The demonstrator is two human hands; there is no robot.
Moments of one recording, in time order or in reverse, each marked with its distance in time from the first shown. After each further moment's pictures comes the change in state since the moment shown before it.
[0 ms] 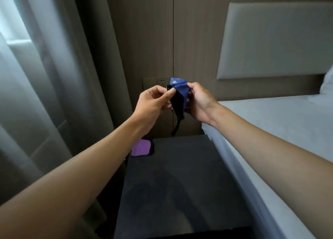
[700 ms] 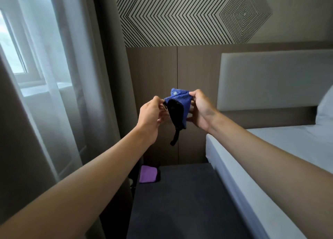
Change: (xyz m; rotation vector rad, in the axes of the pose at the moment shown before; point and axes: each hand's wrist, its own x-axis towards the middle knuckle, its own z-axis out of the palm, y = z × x) left_hand -0.022 0.102 0.019 -0.097 0.203 -0.017; right_hand -0.061 -0.089 0.042 -0.049 -0.059 -0.186
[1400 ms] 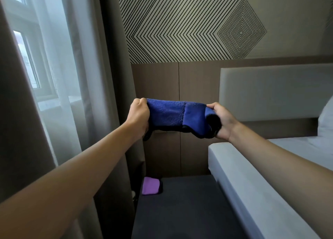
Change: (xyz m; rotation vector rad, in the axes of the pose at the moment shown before) left_hand 0.022 0.050 -0.022 0.346 0.204 0.061; right_hand -0.027 -0.035 -0.043 0.177 -0.061 0.153
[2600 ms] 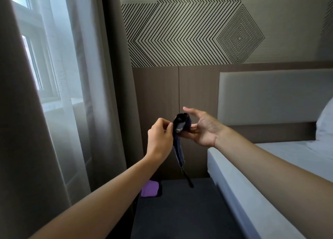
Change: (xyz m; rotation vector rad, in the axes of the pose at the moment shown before) left_hand -0.069 -0.047 0.031 0.245 -0.084 0.442; right_hand -0.010 0.015 0.034 -0.023 -0.007 0.163
